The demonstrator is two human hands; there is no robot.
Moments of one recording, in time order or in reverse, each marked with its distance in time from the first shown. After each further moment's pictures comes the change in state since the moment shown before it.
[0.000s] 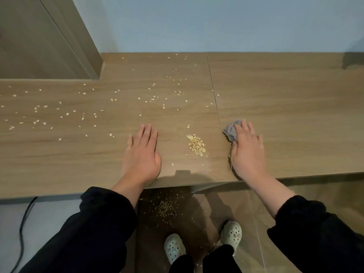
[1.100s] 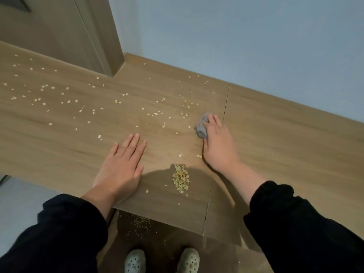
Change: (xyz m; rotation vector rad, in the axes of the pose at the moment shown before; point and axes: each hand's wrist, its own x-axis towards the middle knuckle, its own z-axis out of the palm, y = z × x) left_hand 0.011 0.006 0.007 0.047 -0.033 -0.172; right_hand 0.147 -0.041 0.010 0.026 -0.136 -0.543
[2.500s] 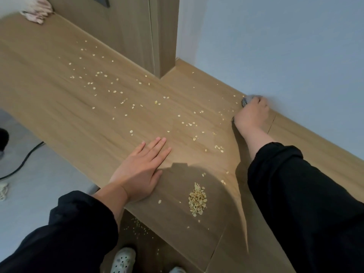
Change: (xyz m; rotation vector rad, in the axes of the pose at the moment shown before) left_hand -0.001 -0.003 0.004 -0.074 0.067 -0.035; right_hand 0.175 -0.002 -0.001 0.056 0.133 0.316
